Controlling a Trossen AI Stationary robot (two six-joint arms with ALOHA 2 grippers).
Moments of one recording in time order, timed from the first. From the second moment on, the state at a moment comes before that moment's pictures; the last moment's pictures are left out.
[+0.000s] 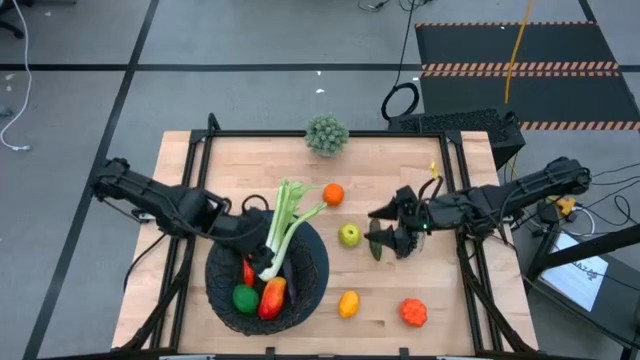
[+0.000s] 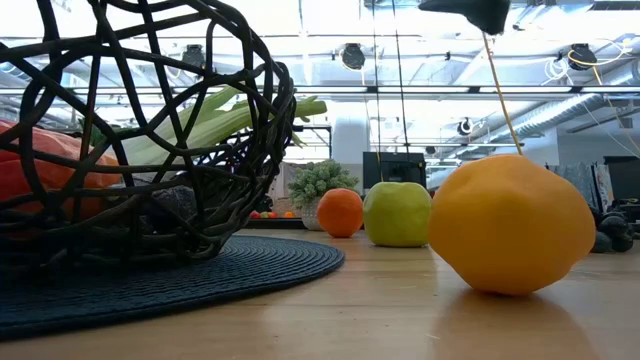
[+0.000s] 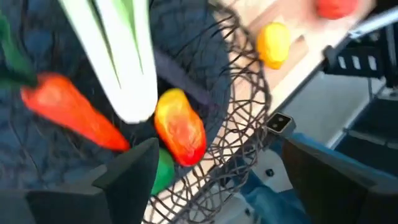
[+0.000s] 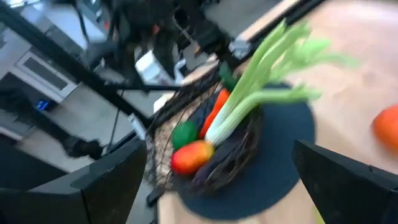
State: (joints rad) left arm -0.39 1.38 1.42 -1.10 0.06 -1.34; right arm 0.32 1.02 0.86 -0.18 0.28 0.80
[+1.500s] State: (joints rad) left arm -0.19 1.39 1.44 -1.04 0.03 -1.08; right arm 0.05 1.04 0.86 -1.01 -0.14 0.67
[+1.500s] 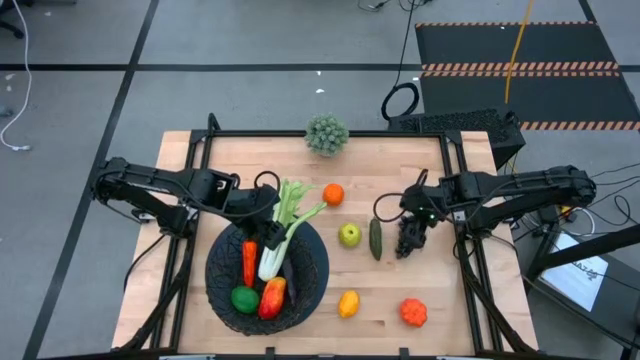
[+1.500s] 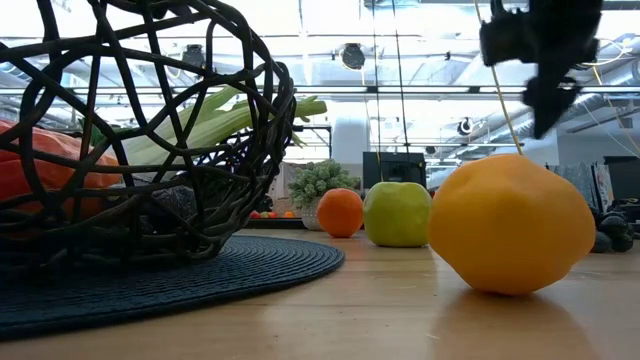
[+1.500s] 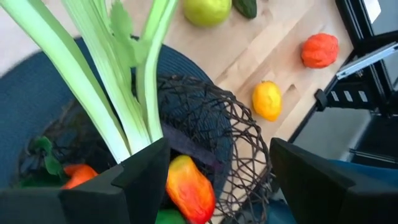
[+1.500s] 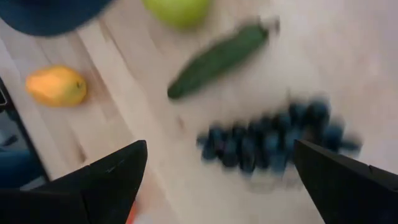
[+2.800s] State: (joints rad) left arm -0.24 1.39 1.44 -1.04 0.00 -1.07; right arm -0.07 1.46 0.86 -0.68 -0.21 0.96
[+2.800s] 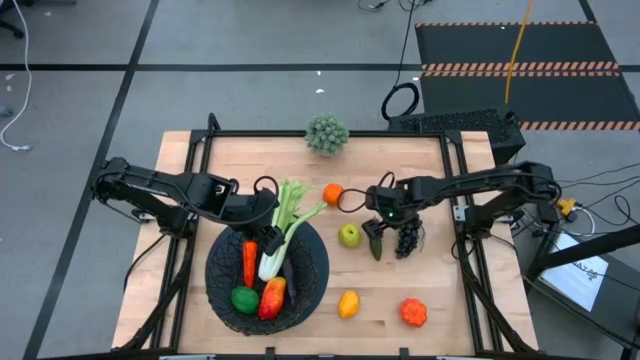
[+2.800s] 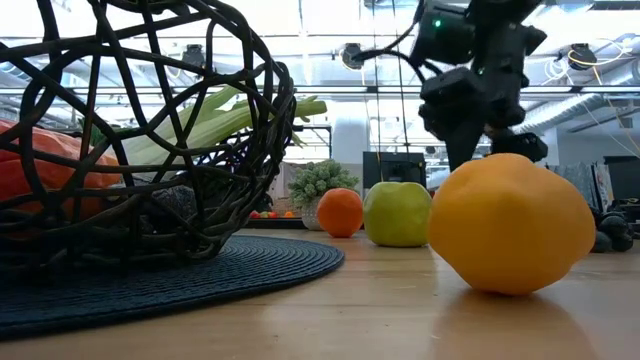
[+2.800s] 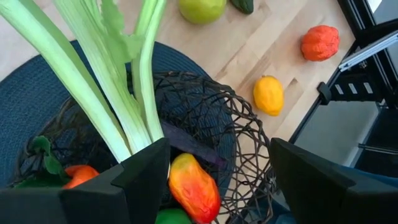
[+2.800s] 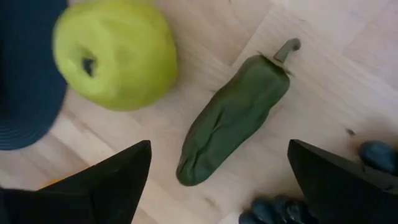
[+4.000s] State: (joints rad) left arm -0.24 1.39 1.44 -1.04 -0.10 -0.96; right arm -0.08 1.46 0.72 -0.54 -0.26 1.04
